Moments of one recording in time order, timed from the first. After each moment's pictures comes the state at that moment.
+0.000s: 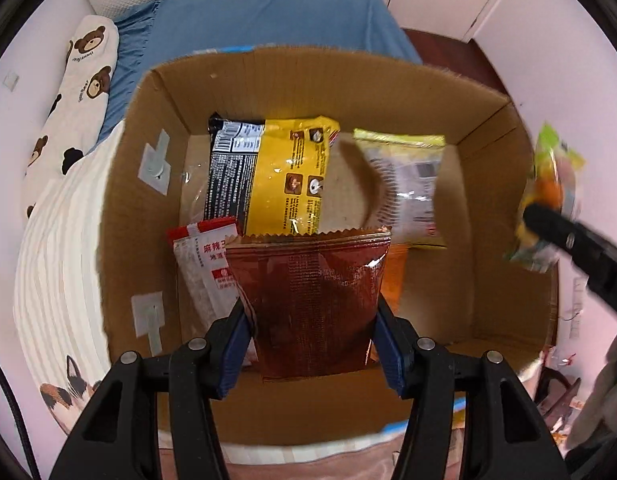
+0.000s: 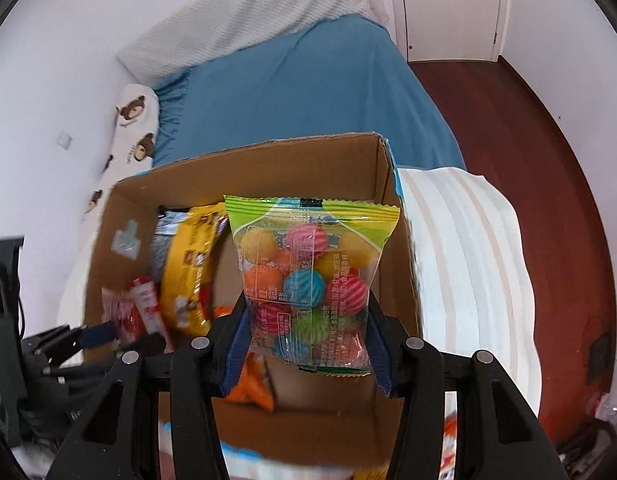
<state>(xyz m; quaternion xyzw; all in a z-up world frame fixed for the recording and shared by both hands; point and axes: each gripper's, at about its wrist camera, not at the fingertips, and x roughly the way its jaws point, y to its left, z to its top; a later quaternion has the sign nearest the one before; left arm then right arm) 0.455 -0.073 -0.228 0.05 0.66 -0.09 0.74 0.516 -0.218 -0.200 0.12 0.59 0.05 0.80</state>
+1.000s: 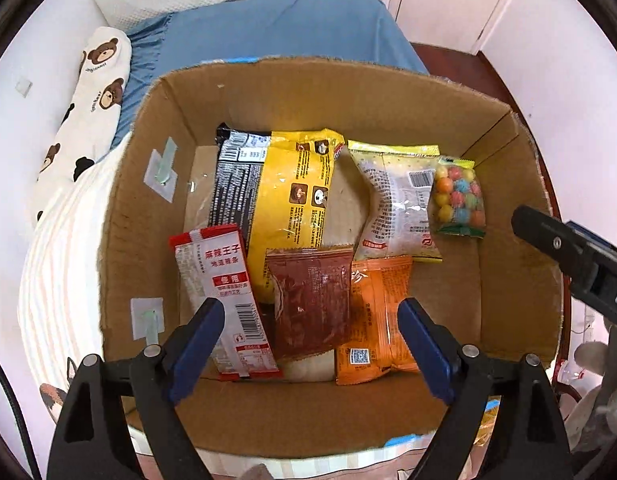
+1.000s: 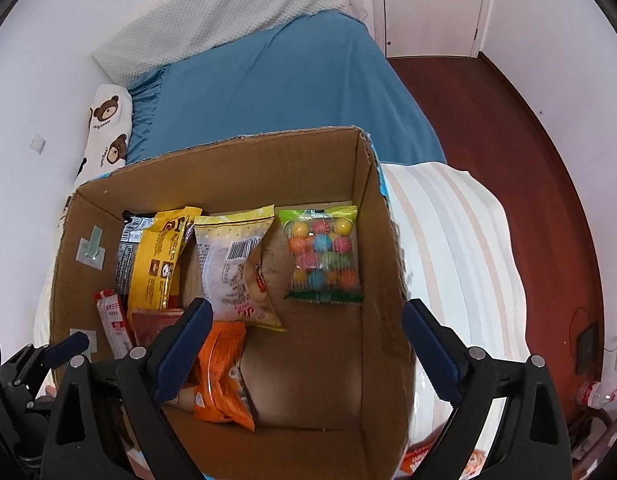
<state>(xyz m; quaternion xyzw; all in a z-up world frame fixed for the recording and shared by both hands) 0.444 -0.074 -0.216 0.05 0.63 -0.08 0.77 0.511 -0.218 -0.217 0.12 0.59 0.01 0.80</state>
